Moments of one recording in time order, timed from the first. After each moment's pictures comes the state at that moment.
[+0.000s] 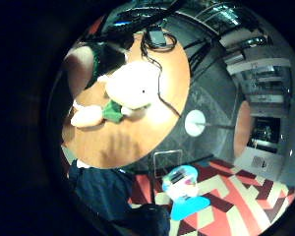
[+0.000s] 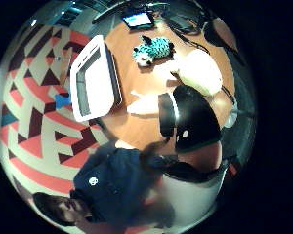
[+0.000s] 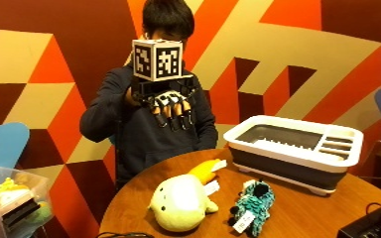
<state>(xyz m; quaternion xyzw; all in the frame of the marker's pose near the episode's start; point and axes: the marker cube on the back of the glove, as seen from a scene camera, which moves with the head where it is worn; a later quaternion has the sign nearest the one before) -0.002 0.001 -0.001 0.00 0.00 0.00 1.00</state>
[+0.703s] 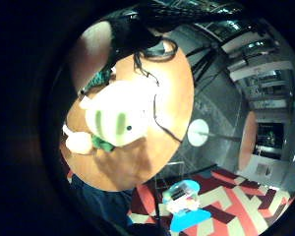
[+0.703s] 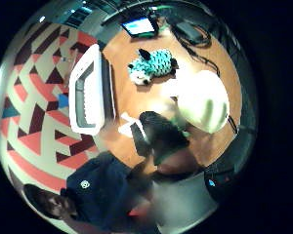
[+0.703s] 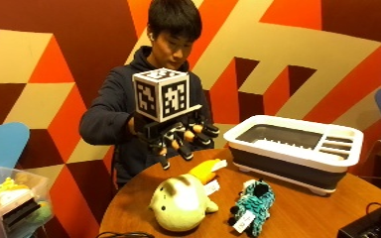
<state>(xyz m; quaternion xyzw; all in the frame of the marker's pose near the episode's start) 0.041 -0.082 0.054 0.01 -0.03 -0.02 1.00</state>
